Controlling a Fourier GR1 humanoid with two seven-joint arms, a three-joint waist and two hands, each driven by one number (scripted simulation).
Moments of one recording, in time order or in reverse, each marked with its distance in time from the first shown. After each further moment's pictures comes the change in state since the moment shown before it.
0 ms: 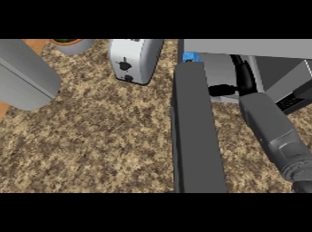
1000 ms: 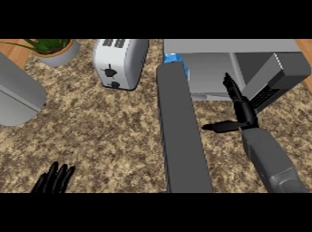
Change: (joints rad) left arm -0.192 -0.080 -0.210 -0.028 -0.204 0.088 0.219; right arm 0.308 0.054 0.026 -0.170 -0.054 0.287 -0.122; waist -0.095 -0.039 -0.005
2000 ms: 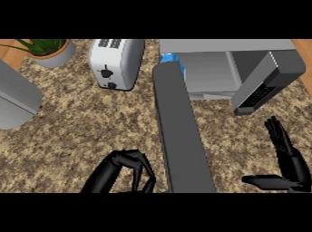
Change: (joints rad) left arm -0.502 -0.109 -0.152 0.392 -0.237 0.060 0.249; right arm 0.652 -0.070 0.063 -0.732 -0.117 0.204 0.077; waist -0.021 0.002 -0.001
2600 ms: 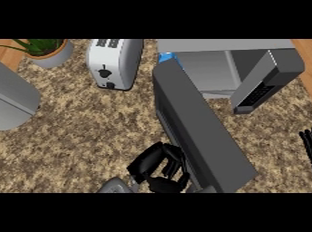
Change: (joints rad) left arm -0.376 -0.005 -0.226 0.530 0.073 0.099 -0.068; right arm 0.187 -0.078 -0.065 -0.276 -0.107 0.085 0.058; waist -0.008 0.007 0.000
